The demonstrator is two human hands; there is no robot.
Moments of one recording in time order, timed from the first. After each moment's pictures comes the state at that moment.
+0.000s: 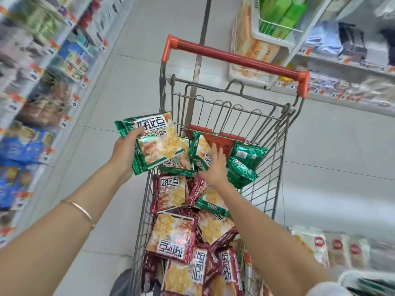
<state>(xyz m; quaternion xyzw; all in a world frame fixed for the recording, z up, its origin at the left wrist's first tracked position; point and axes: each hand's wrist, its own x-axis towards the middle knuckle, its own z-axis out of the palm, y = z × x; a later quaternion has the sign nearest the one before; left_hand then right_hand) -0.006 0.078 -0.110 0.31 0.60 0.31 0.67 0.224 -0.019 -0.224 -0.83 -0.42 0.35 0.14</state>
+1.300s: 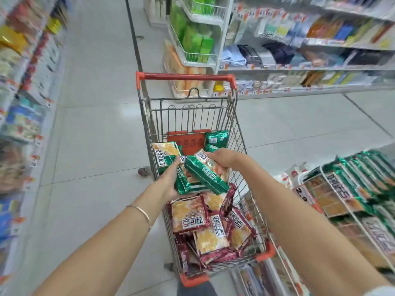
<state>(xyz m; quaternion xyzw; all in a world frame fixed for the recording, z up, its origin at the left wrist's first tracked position) -0.021 -0.040 -0.076 0.31 0.49 -0.01 0.81 0.153 -0.126 -0.016 -0.84 -0.30 0.45 0.10</state>
